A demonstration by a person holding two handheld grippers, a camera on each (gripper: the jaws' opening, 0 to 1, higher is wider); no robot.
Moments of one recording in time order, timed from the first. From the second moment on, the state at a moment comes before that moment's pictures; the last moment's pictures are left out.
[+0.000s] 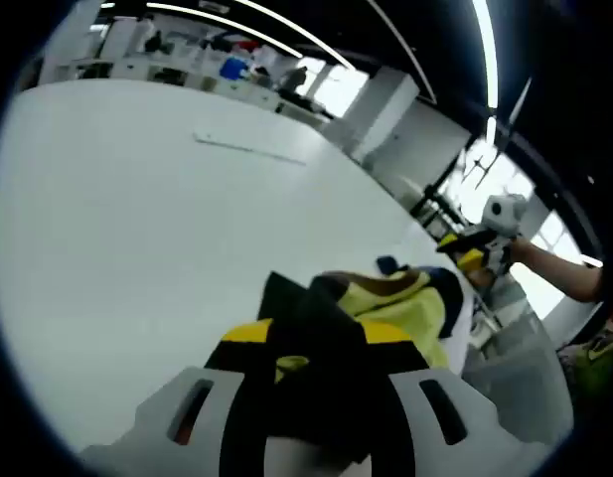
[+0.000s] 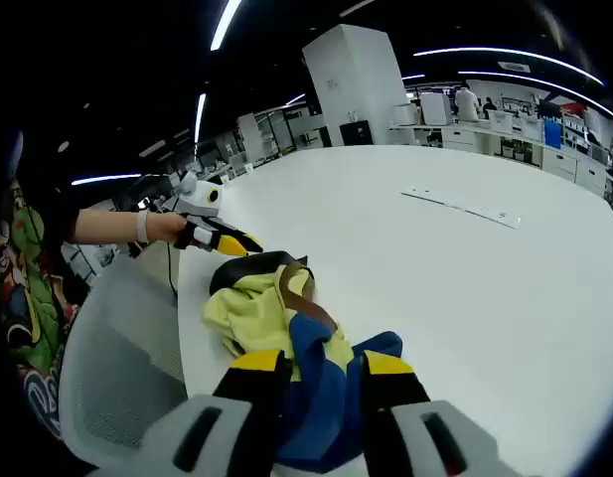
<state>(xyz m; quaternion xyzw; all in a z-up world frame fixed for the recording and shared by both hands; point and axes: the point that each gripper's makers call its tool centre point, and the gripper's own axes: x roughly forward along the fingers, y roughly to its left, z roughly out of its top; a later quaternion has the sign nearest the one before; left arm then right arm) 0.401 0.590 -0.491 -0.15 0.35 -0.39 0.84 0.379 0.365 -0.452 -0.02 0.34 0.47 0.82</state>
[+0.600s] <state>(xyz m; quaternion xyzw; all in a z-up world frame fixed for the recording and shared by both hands) 0.394 0.588 -0.491 -0.16 0.36 -0.39 0.83 0.379 0.378 -0.472 -0.02 0.37 0.48 0.80</state>
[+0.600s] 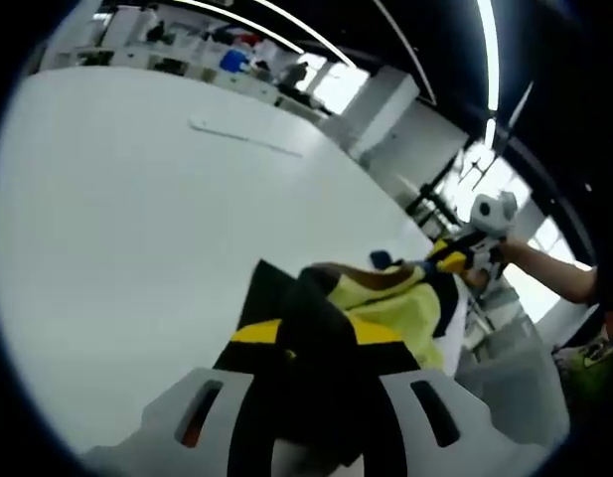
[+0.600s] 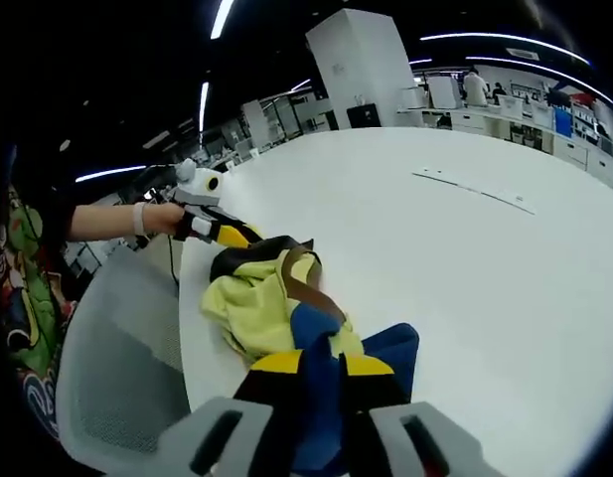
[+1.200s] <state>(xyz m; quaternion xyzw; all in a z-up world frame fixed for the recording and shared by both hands) 0.386 0.590 -0.496 -0.15 0.37 -0.39 0.83 0.371 0.381 -0.474 -0.02 0.38 0.49 0.79</state>
